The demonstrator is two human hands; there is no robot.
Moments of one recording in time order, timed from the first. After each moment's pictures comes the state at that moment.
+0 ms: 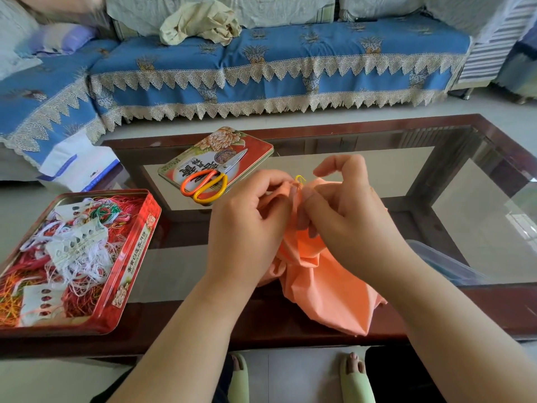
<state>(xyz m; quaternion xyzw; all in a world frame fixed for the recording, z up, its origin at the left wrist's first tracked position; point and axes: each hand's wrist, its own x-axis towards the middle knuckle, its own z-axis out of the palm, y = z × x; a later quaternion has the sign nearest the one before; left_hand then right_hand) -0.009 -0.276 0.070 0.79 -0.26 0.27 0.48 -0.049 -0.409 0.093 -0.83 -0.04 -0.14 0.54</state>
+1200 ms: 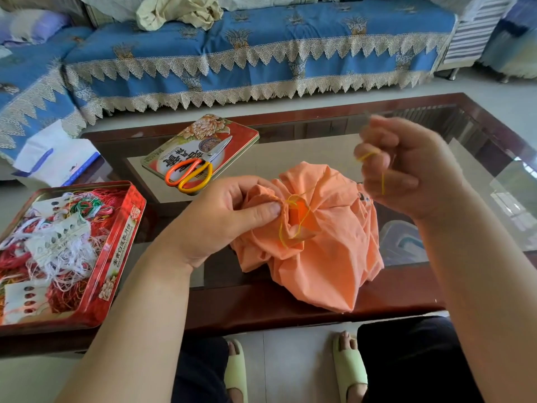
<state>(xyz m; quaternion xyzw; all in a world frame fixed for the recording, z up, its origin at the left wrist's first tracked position) -0.002 -0.252 0.087 0.71 -0.27 -0.21 0.62 -0.021 -0.502 0.094 -0.46 -0.04 0.13 0.88</state>
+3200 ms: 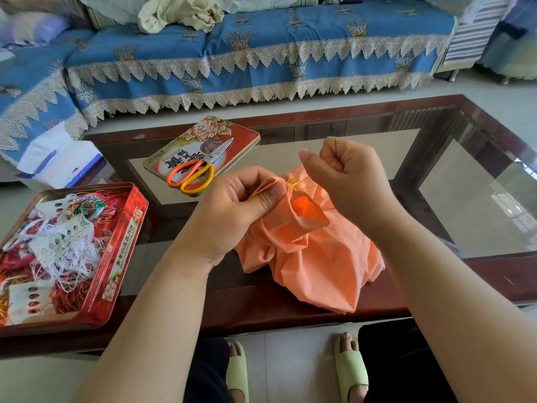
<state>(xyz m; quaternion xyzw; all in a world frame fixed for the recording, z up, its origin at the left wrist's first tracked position) -0.004 -0.263 0.082 0.70 -0.26 -0.13 0.66 -0.016 -0.441 0.074 -0.81 -0.03 -0.24 0.53</state>
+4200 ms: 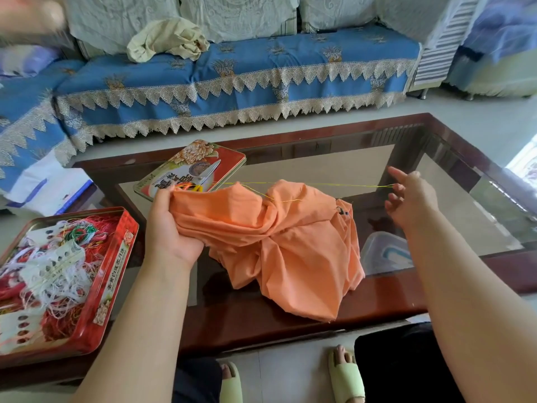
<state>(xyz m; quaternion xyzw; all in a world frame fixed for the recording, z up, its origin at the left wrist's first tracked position) 0.040 -0.240 0.057 0.47 0.14 -0.07 0.87 0.005 -0.589 0.010 -0.48 0.41 -0.19 0.75</state>
